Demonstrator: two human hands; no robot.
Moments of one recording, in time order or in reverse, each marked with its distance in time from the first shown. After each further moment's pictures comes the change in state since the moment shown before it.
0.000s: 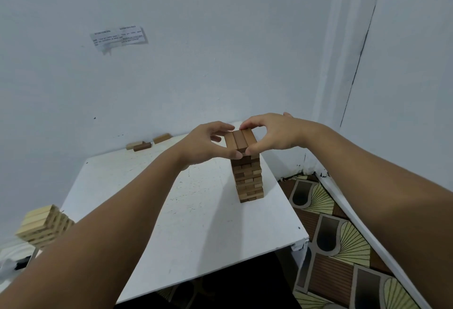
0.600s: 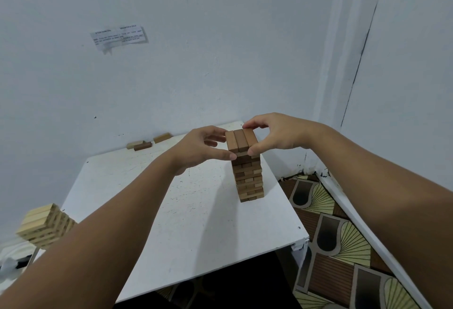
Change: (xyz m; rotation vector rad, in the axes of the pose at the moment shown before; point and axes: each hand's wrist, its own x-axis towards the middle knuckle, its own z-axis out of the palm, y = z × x) left_hand -0.005 -0.015 -0.004 -0.105 0.005 -0.056; right_hand 0.004 0.011 0.002 0.142 -0.031 -0.005
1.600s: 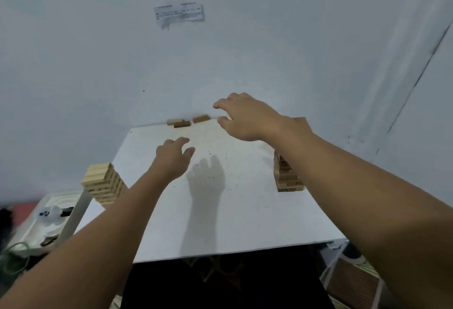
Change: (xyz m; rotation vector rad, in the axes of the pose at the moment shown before) left_hand -0.084 -0.125 -0.068 0.469 0.475 -0.350; right_hand 0.057 -0.150 0.085 -0.421 0.125 -0.274
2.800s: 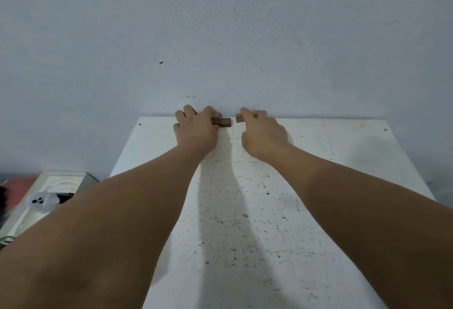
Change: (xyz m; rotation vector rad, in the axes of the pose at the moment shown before) left_hand 0.264 -0.087 0.050 0.299 0.059 -0.121; right_hand 0.270 0.042 0.222 -0.016 -0.150 0.280
